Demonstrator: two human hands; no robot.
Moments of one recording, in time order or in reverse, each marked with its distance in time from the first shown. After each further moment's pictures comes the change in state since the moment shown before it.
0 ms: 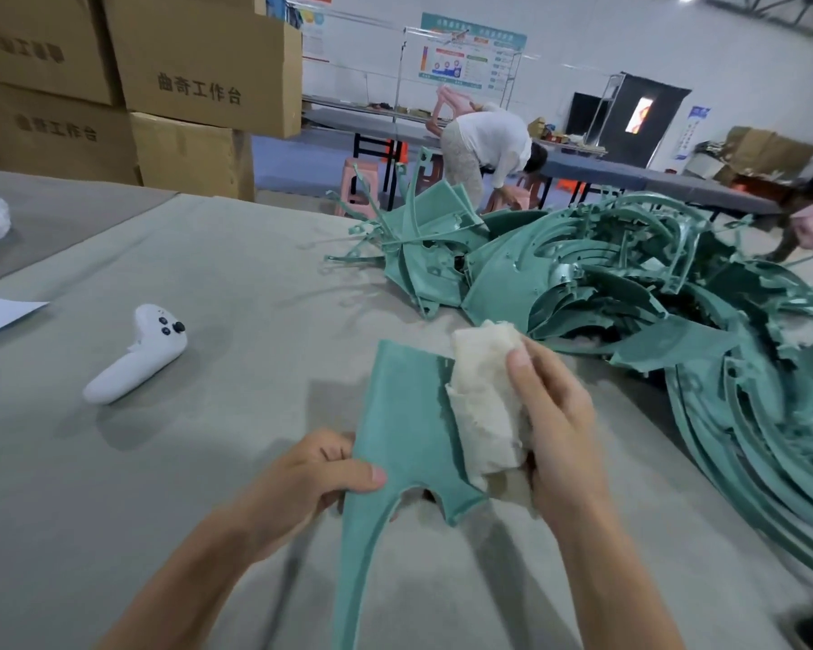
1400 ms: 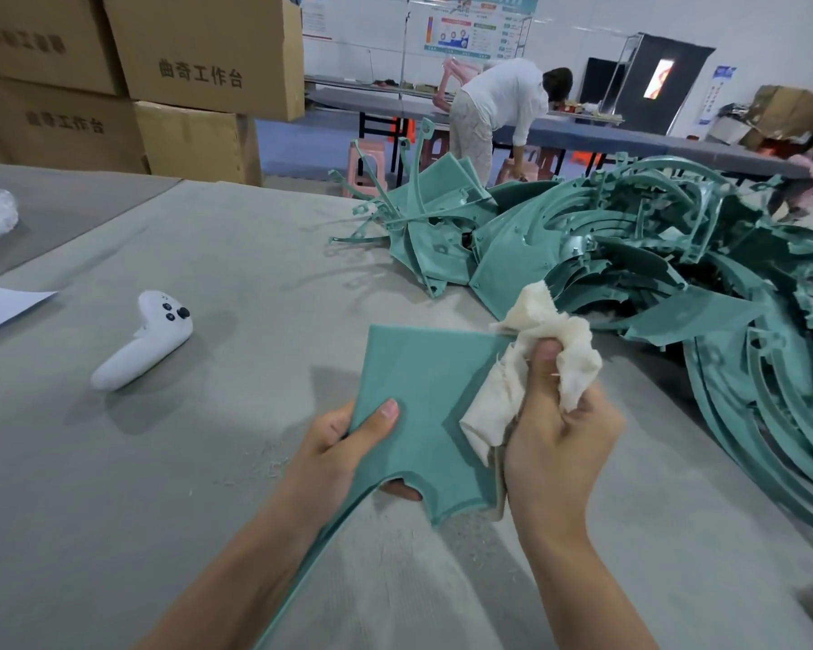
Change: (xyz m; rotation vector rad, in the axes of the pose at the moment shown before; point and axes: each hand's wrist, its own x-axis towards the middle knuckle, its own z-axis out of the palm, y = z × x) left_hand 0.004 0.001 0.036 -0.305 0.286 0.086; right_hand -0.022 0.009 0.027 -0.041 0.438 -0.294
